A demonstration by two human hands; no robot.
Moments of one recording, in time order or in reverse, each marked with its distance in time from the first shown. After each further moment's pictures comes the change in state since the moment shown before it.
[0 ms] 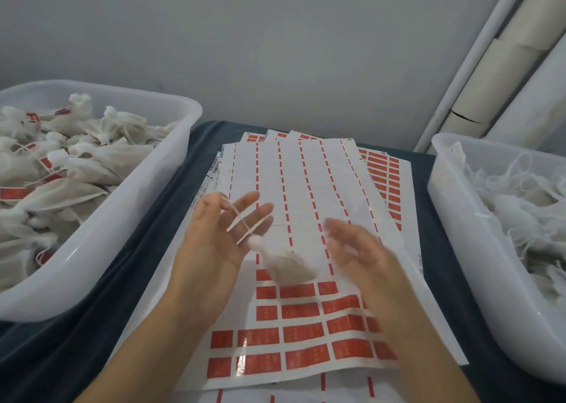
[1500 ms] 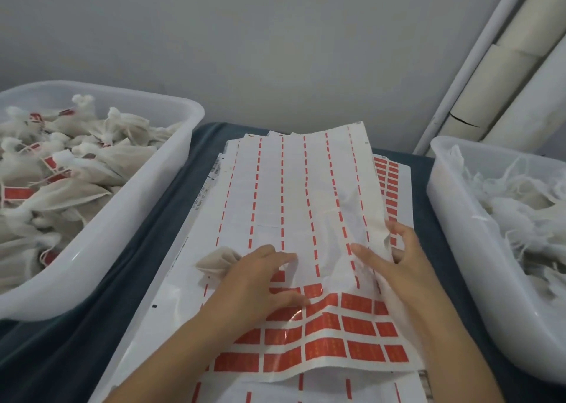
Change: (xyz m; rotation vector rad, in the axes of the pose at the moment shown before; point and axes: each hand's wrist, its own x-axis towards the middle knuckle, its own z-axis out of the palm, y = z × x) left_hand 0.002 -0.051 -0.015 1.566 -0.336 -0.038; right_hand 0.015 0.017 -0.030 -0.076 0.228 0.296
